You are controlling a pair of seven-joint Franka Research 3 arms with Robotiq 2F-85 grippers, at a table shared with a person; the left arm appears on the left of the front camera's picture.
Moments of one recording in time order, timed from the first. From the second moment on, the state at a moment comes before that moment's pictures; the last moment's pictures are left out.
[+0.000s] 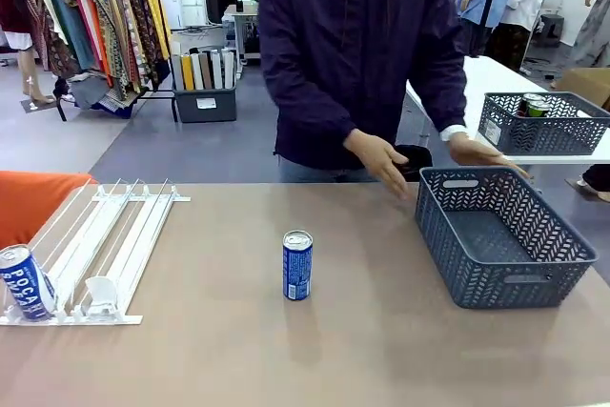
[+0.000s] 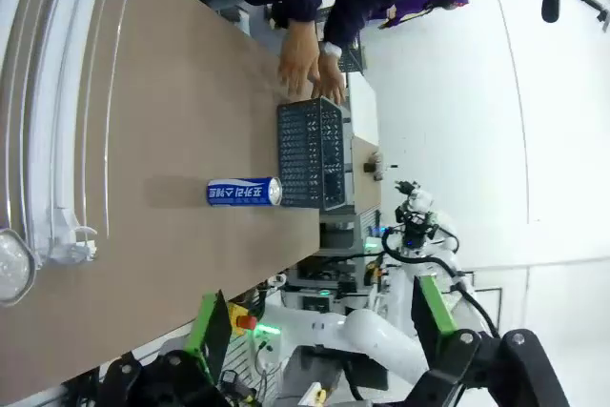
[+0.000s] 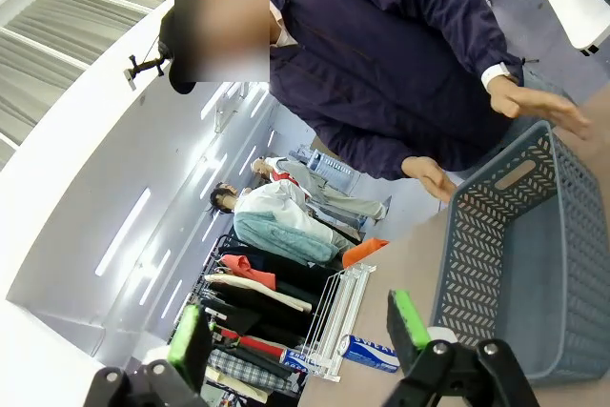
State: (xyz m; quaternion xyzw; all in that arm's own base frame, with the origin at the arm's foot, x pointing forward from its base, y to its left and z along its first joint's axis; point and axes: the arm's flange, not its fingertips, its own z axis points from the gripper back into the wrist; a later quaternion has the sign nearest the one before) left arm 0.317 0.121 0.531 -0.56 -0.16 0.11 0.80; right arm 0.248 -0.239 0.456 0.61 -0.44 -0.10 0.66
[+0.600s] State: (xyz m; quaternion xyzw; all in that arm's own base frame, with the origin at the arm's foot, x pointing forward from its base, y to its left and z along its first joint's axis) left arm 0.320 0.126 0.532 -0.56 -0.16 0.11 0.81; right arm 0.248 -0.239 0.456 0.61 -0.44 -0.10 0.66
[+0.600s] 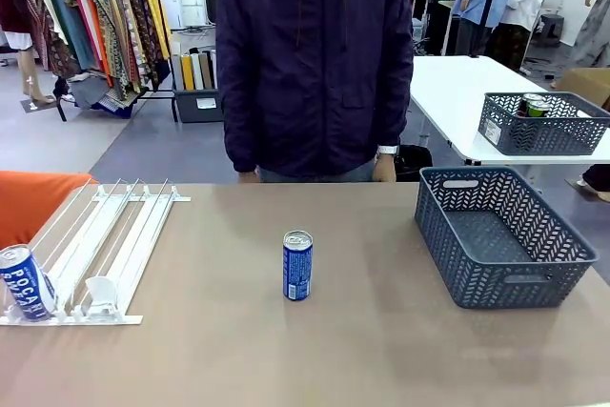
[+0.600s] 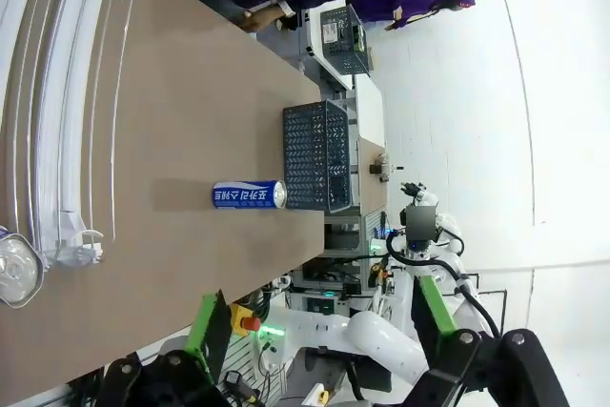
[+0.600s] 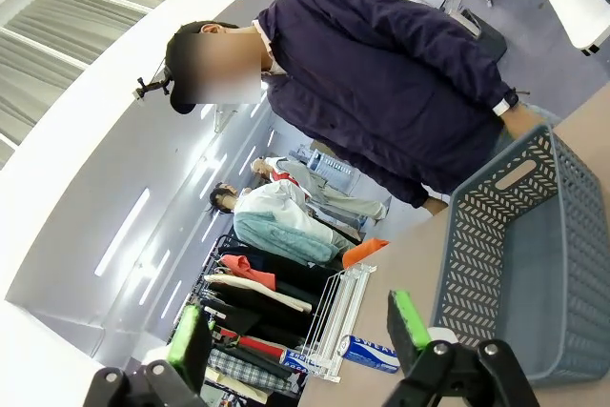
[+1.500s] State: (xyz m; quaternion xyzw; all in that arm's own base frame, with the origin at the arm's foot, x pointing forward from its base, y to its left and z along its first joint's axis) left arm 0.325 0.074 0.493 -0.09 -0.11 0.15 0.98; right arm 0.248 -0.239 0.456 0.61 -0.44 -0.10 0.66
